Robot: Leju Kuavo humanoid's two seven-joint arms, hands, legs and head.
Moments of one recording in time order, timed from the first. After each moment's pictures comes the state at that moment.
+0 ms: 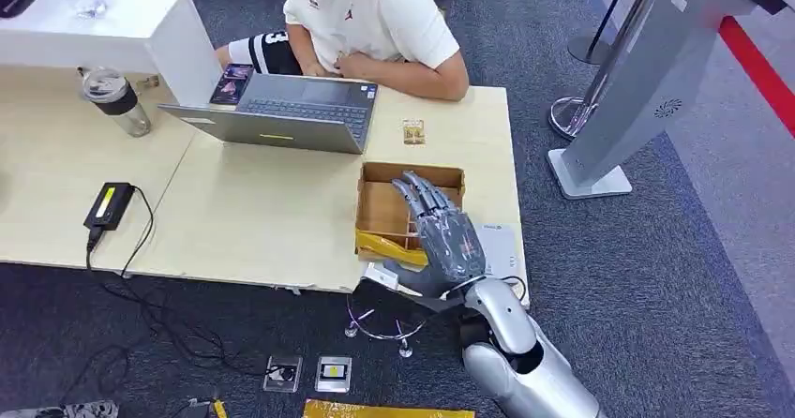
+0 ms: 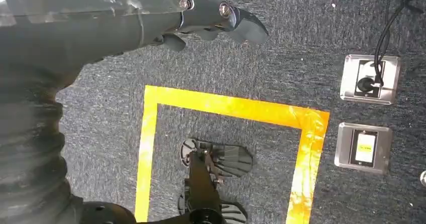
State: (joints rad) left arm -0.16 0.14 -0.76 -0.22 0.79 0.38 -0.10; right arm -0.37 -0.06 0.60 -1.38 1.21 -0.19 0.04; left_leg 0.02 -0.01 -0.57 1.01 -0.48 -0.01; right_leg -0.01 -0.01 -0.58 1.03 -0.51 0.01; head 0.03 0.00
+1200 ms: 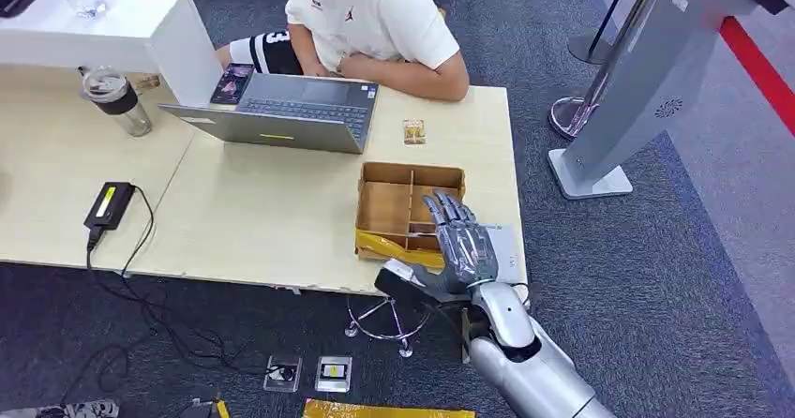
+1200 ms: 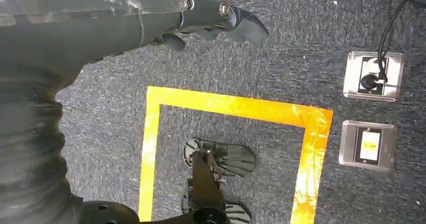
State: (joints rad) left arm -0.16 0.13 -0.76 -0.22 0.77 0.38 -0.09; right arm -0.42 -0.07 0.61 -1.08 1.26 -0.31 0.09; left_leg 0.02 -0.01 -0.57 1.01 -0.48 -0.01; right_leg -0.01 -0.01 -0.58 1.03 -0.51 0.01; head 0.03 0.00
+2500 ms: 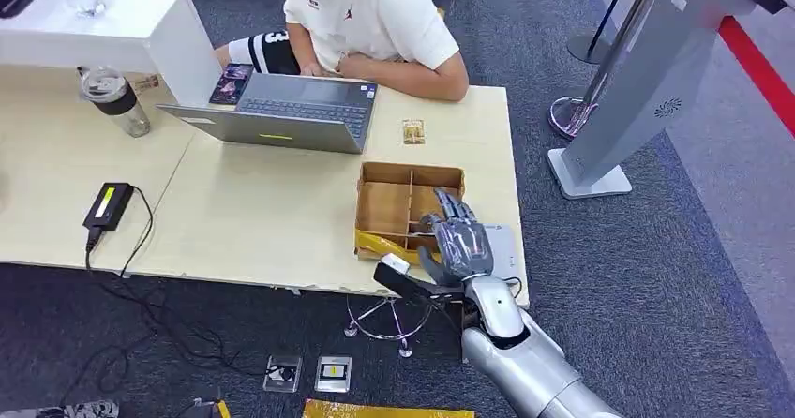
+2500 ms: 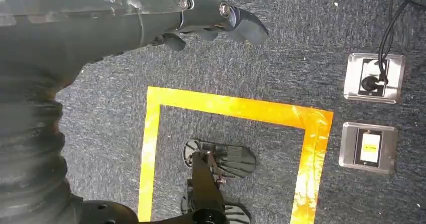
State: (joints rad) left arm -0.16 0.13 -0.76 -0.22 0.78 0.40 -0.09; right arm -0.49 -0.01 0.63 -0.87 1.29 -0.40 0.09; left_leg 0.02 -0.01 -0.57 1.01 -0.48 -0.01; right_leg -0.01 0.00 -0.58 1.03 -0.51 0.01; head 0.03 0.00
